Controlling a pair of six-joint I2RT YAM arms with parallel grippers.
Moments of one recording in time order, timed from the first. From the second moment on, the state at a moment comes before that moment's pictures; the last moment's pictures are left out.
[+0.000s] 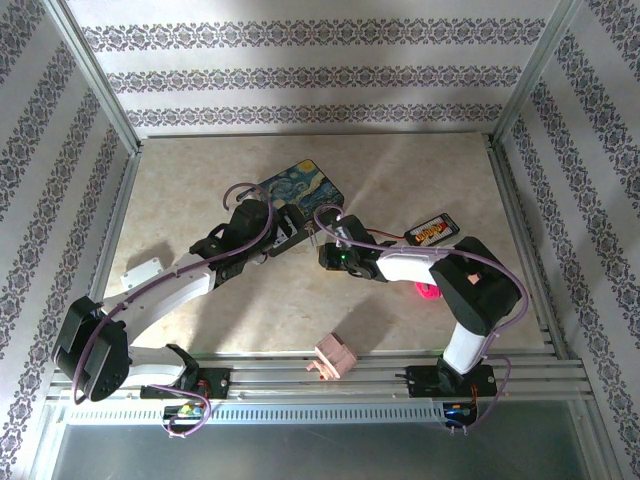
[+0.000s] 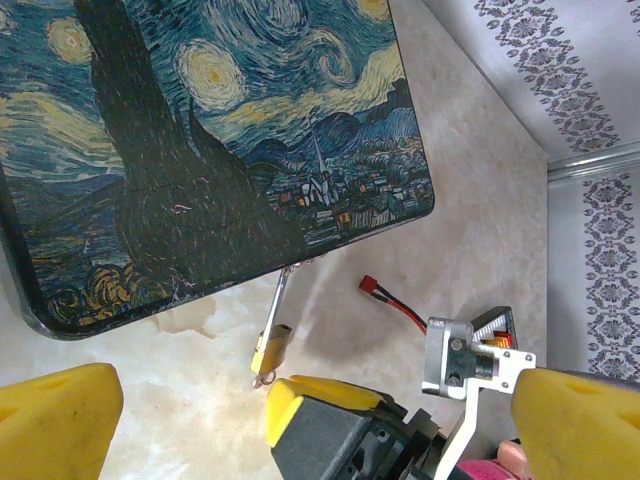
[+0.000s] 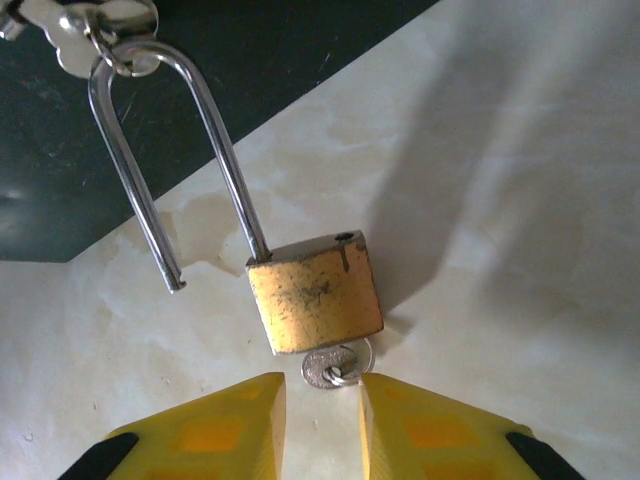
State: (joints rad) left arm -0.59 1.30 0.87 -0.20 -0.03 -1.08; right arm 0.67 1.74 0.85 0.04 -0.09 0.68
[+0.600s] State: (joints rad) left arm -0.58 1.30 0.86 -0.20 -0.03 -1.08; right arm 0.67 1.81 0.97 -0.07 -0.02 0.53
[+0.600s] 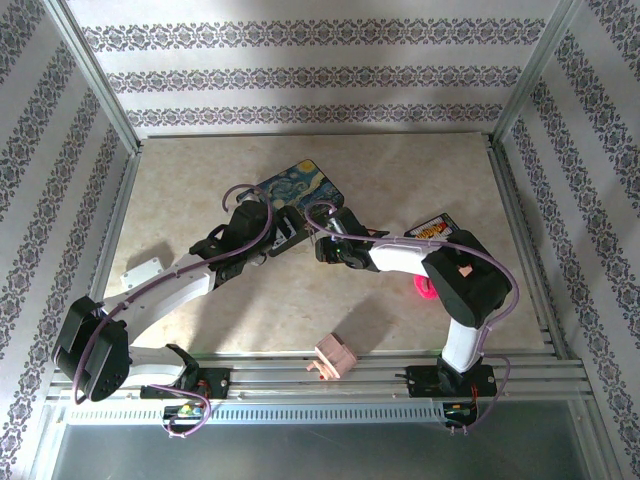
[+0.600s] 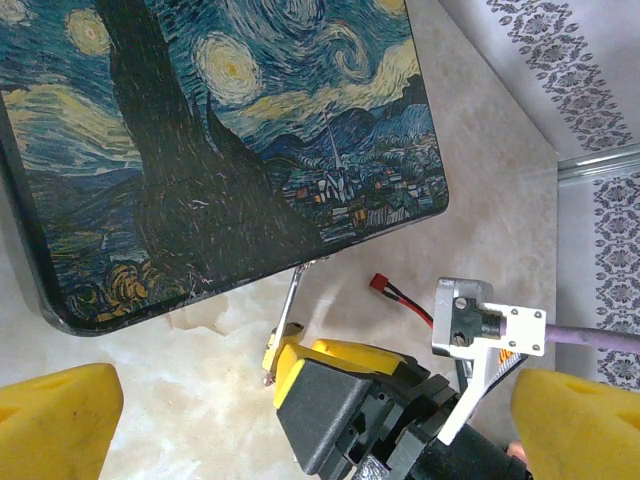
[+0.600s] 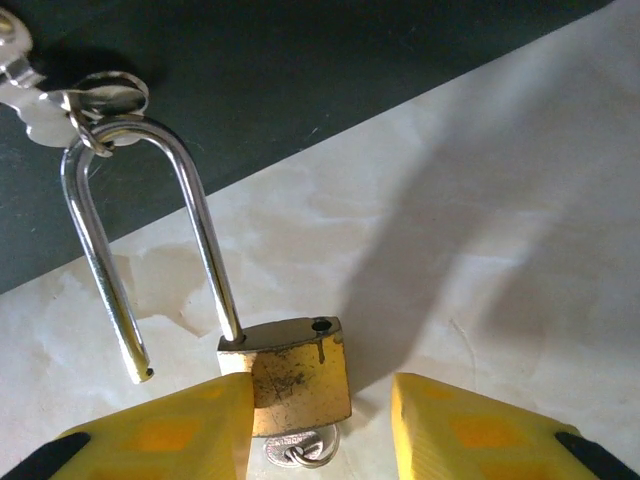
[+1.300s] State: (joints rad) left arm -0.57 1.37 0.94 -0.35 -0.19 -0.95; right arm 0.69 1.85 0.98 -0.07 -0.02 0.47
